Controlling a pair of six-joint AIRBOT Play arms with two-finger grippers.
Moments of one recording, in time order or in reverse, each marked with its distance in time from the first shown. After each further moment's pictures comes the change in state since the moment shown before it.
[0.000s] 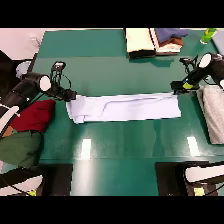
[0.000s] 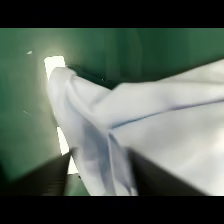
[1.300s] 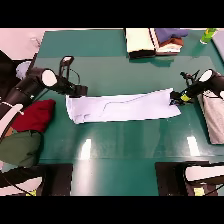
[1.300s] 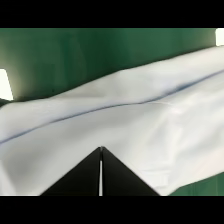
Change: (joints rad) left arm -0.108 -0.023 0.088 -0.210 0.011 0.006; right arm -0.085 0.039 -0.270 0.164 -0.125 -0.084
